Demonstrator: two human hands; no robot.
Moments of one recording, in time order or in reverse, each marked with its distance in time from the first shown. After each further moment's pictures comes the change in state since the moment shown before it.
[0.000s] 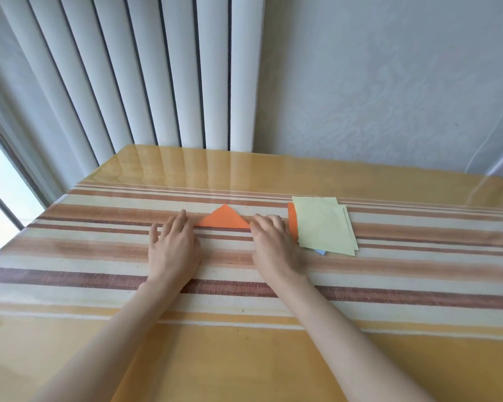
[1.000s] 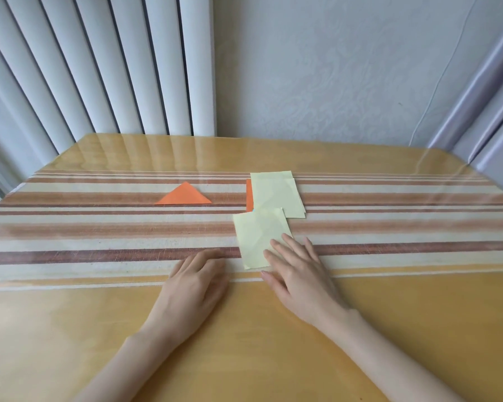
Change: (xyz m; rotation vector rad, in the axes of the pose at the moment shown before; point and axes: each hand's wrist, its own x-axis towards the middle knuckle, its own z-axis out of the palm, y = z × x) left_hand -0.124 0.069 -0.012 -0.330 -0.080 0.477; right_hand -0.150 0.075 -0.032 -0.093 -0.030 -0.052
